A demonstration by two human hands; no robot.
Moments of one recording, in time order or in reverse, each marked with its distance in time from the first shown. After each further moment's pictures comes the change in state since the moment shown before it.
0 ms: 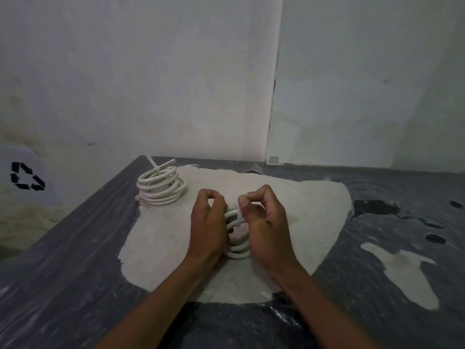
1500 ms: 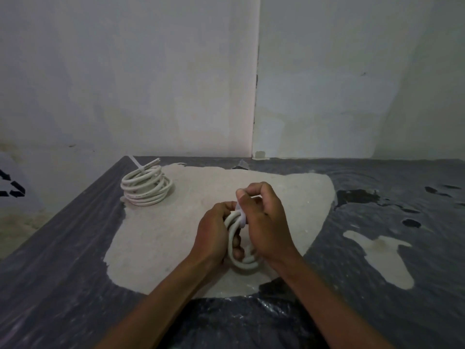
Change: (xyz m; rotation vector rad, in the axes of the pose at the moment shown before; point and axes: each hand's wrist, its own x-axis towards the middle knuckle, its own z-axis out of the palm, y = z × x) left_hand -0.031 0.026 0.019 -0.085 -0.178 -0.354; right_hand 0.002 0.007 -0.025 -0.039 0.019 0.079
